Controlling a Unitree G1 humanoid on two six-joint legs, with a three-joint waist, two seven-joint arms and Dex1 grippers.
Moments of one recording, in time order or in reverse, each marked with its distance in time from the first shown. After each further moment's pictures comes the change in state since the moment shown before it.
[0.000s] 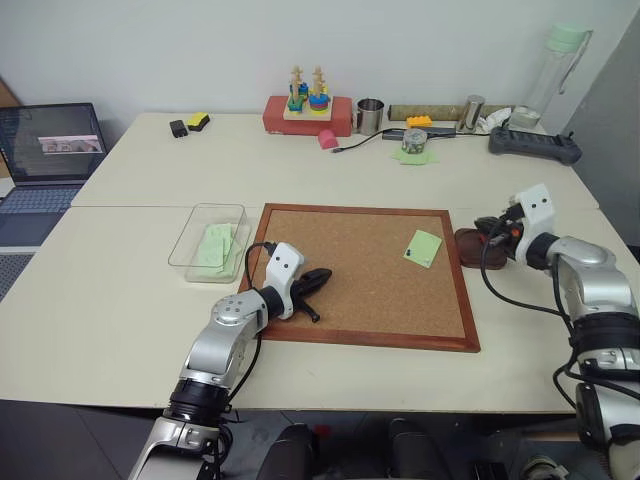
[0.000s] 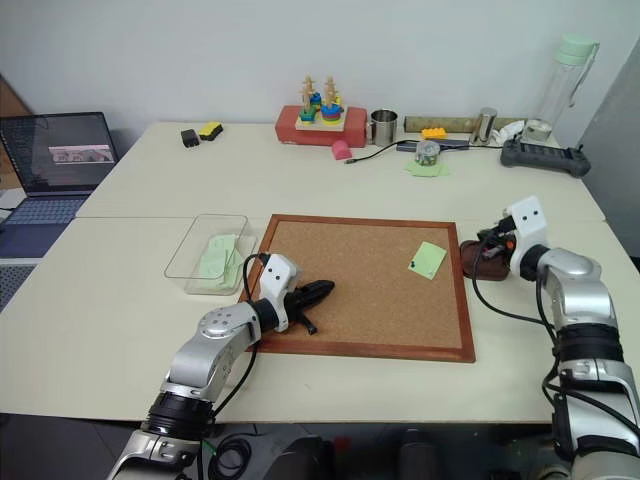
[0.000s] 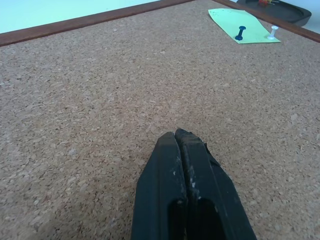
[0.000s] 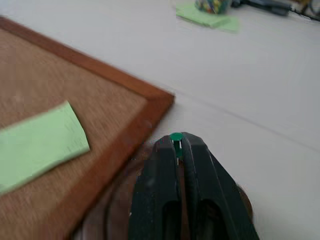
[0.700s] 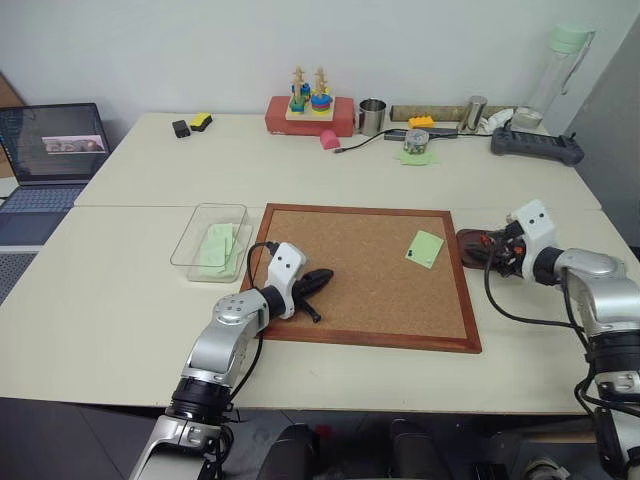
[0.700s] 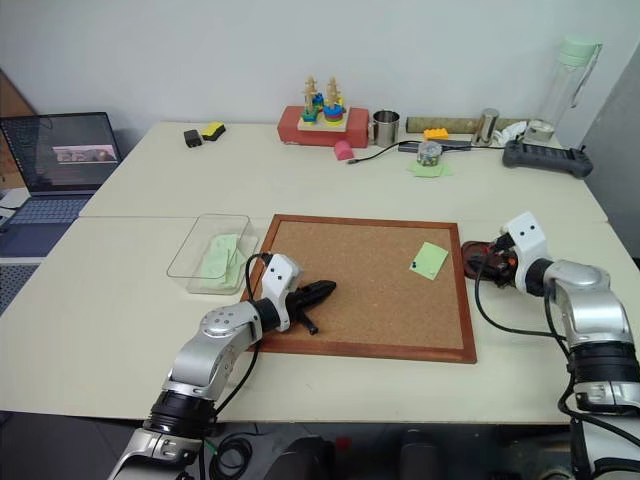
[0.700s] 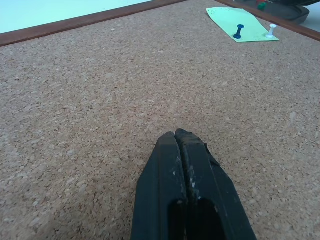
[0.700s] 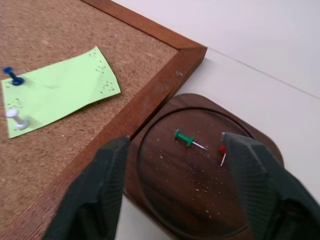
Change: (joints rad) left arm -0.008 -0.007 -0.002 0.011 0.014 -0.005 -0.016; right arm 0.110 -0.074 0.025 -0.255 0.060 0.141 0.131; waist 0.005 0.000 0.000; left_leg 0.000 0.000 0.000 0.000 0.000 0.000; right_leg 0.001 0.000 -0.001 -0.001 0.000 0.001
